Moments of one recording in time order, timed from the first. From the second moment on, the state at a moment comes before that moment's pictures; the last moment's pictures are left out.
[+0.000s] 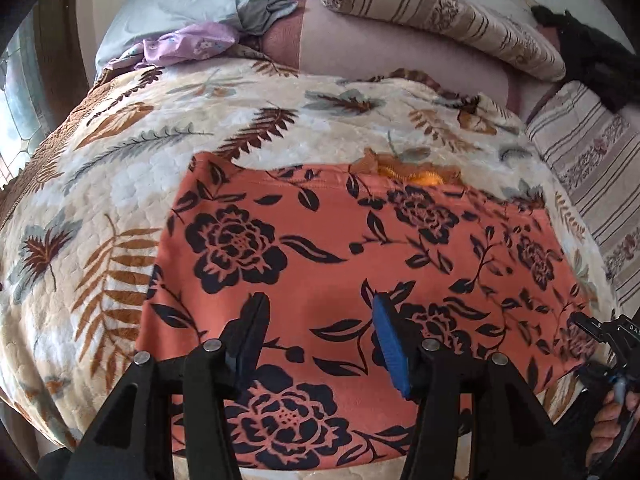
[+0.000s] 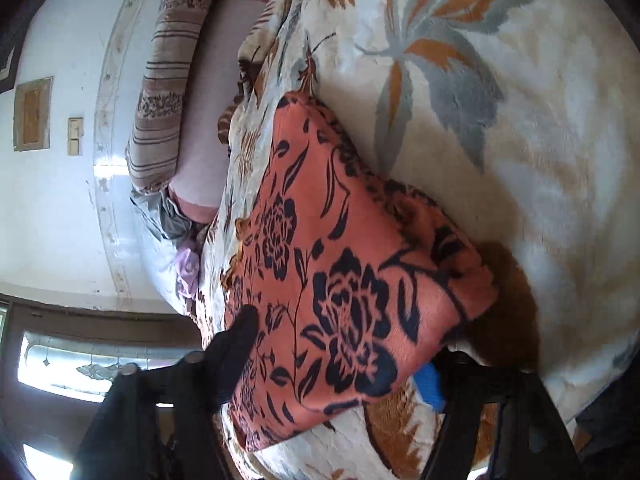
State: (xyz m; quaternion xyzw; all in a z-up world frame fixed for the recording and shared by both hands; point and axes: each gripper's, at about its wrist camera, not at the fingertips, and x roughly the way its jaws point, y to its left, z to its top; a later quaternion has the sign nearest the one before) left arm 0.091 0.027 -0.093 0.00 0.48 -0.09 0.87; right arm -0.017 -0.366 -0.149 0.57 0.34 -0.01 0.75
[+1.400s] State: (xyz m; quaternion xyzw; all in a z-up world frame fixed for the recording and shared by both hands) left arm 0.084 0.019 -0.120 0.06 0.46 -0.10 0.88; right arm 0.078 -0.366 -0.047 0.24 0.37 -0.09 0.89
